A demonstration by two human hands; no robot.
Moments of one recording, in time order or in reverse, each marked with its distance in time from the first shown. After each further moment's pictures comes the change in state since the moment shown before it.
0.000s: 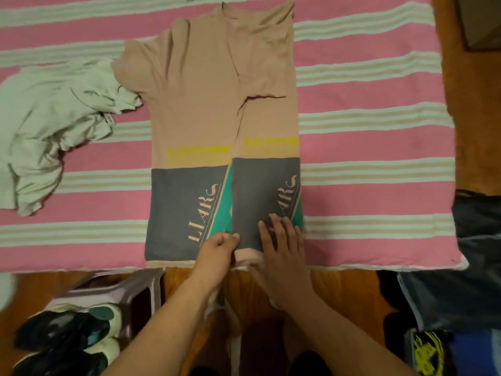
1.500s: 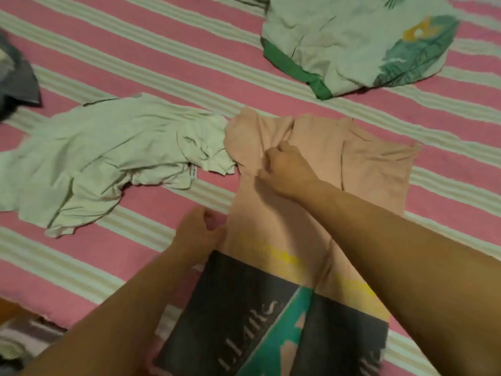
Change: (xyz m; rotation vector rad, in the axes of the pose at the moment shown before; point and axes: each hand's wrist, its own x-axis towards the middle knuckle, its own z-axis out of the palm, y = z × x) left_hand 0.163 0.143 -0.184 0.338 0.424 0.320; right_hand 0.443 -0.153 -0.115 -0.136 -0.070 -0.437
